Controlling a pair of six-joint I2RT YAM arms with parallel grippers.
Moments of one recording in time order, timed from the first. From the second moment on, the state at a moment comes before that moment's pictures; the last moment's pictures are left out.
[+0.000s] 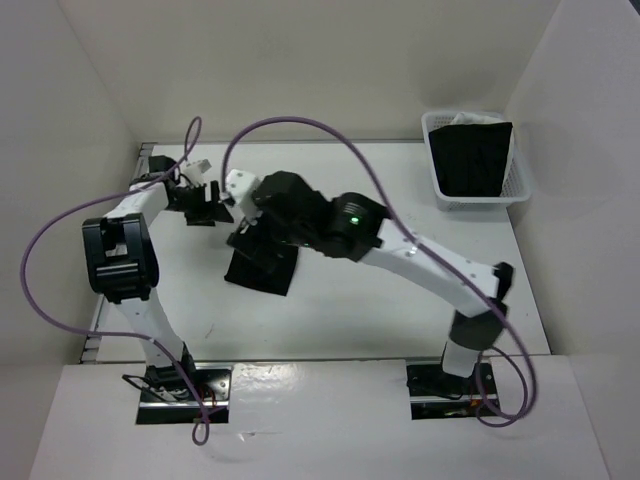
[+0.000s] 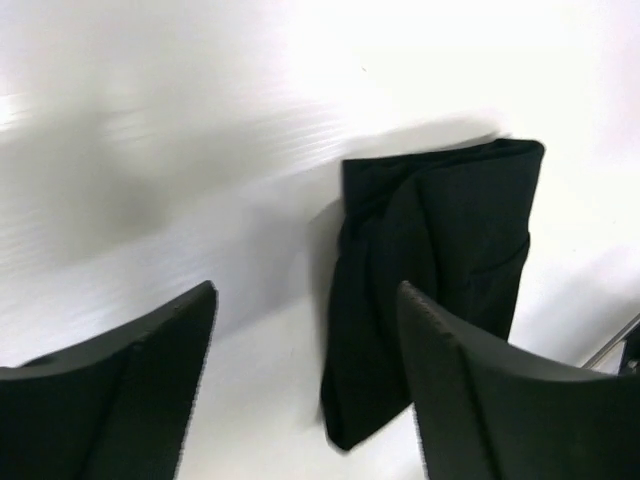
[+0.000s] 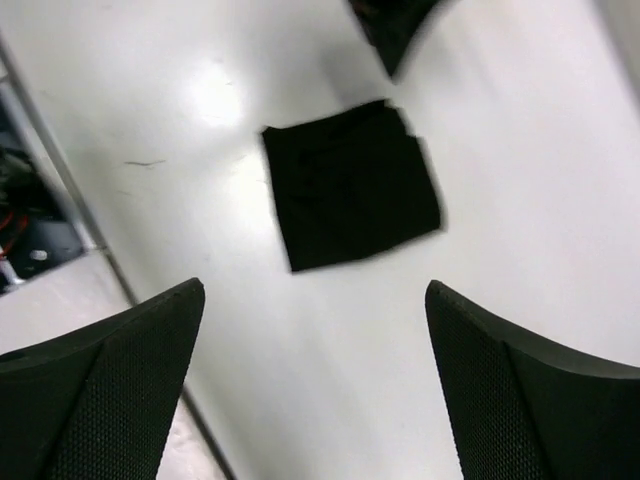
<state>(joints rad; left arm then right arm) 0.16 1.93 1.39 -0.60 0.66 0.07 1.17 1.80 2.12 -0.97 0.17 -0.09</state>
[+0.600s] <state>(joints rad) -0.02 1.51 1.35 -0.82 0.72 0.29 0.44 1.04 1.16 -0.61 0.09 -0.13</state>
